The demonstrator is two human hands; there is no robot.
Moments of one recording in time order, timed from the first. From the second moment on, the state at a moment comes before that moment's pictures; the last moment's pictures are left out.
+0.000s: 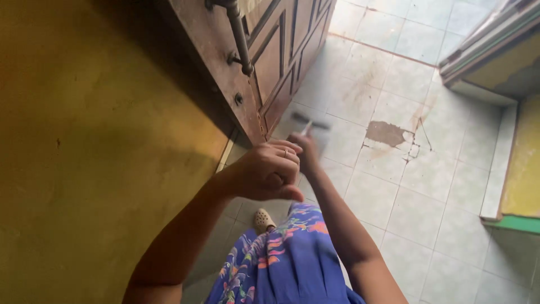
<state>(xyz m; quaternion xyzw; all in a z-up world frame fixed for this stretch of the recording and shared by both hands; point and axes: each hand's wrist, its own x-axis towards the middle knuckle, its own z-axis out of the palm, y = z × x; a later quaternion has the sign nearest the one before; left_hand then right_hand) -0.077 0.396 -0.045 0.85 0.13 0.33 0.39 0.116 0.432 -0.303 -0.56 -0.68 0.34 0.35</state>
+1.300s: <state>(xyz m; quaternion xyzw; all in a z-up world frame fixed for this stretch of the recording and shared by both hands) -0.217 0.580 -0.013 0.59 0.36 0.53 0.48 -0.136 0.532 -0.242 -0.65 -0.58 0.36 0.34</state>
